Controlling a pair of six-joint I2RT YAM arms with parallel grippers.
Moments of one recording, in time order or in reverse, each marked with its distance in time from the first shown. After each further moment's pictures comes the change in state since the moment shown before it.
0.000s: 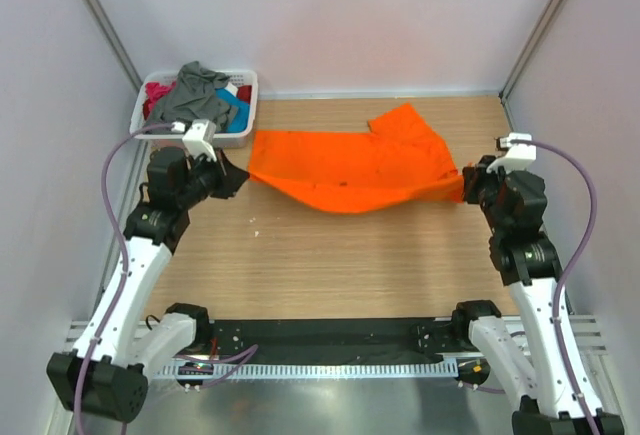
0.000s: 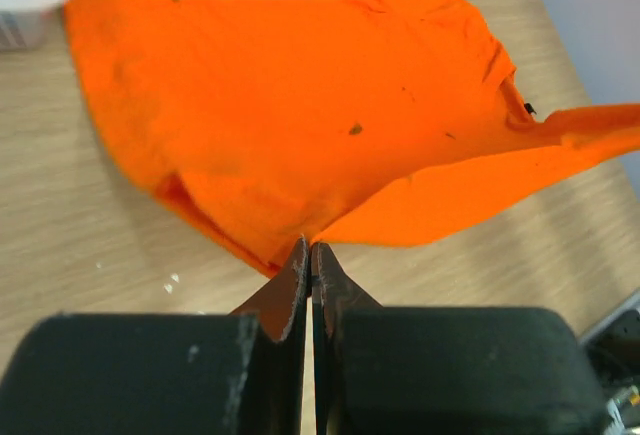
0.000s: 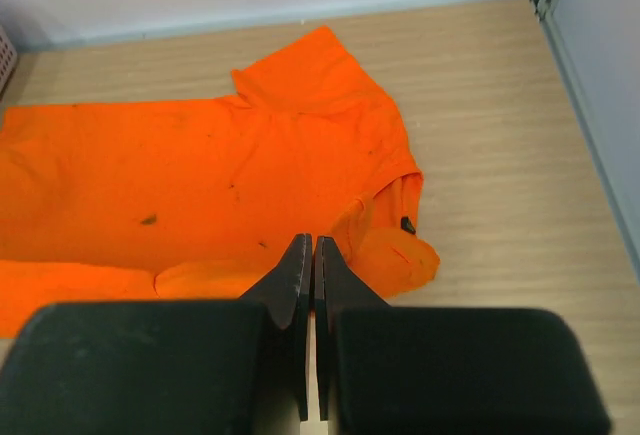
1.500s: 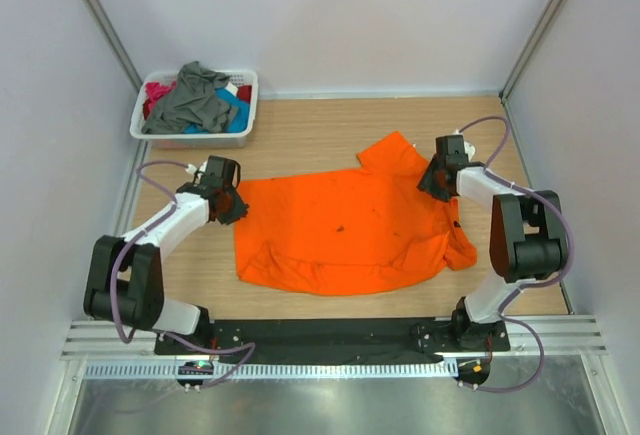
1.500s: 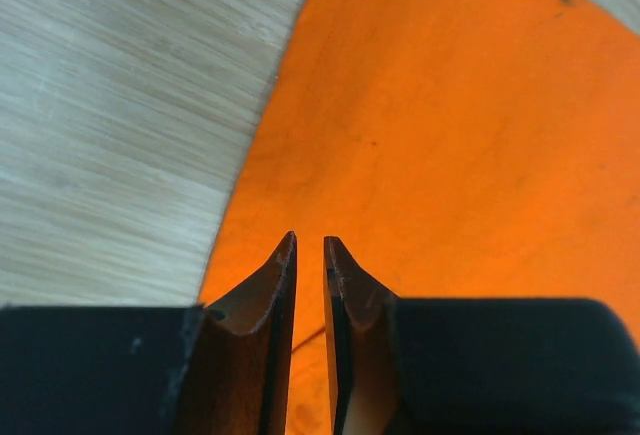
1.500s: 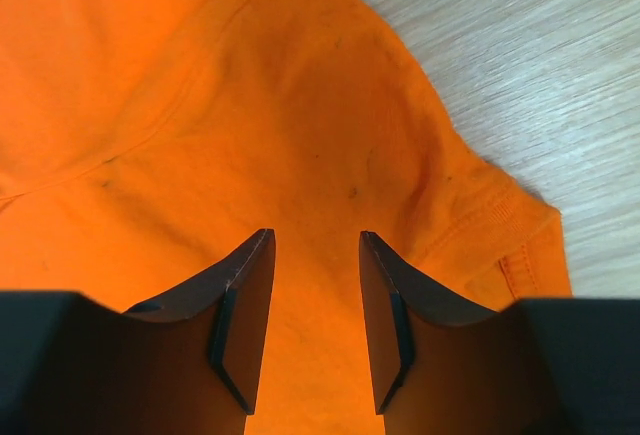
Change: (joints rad) left arm -0.068 0.412 -0.100 -0.156 -0.499 -0.469; right arm 0.011 0.954 0.138 0.039 0.057 0.430
